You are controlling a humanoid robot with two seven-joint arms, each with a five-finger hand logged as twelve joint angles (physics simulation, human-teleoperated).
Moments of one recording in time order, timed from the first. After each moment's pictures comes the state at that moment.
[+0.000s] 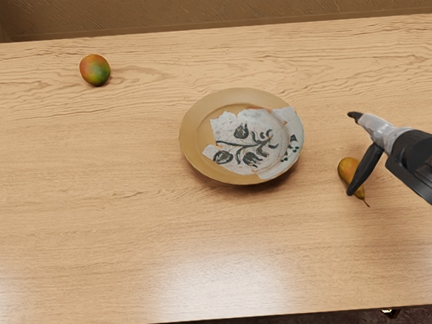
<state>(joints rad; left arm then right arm) -0.03 0.00 -0.20 0.00 0.09 -0.06 0.00 1.27 -0.81 -0.21 1.73 -0.60 -0.61 -0.61</state>
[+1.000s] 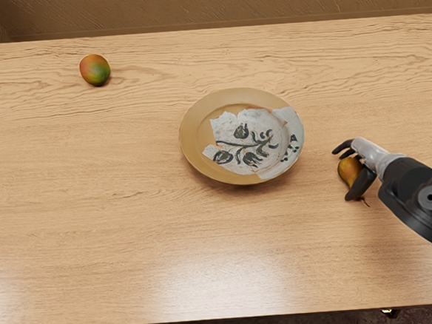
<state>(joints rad) -0.03 0.00 -0.20 0.00 0.09 -0.06 0.00 1.12 -0.75 -0.19 1.68 -0.78 -0.61 -0.61</state>
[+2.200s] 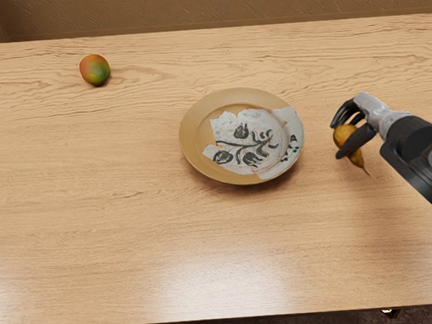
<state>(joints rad) -0.03 0.00 -0.20 0.00 0.09 -0.06 0.00 1.15 -0.79 0.01 1.69 -0.75 -0.61 -0.62</state>
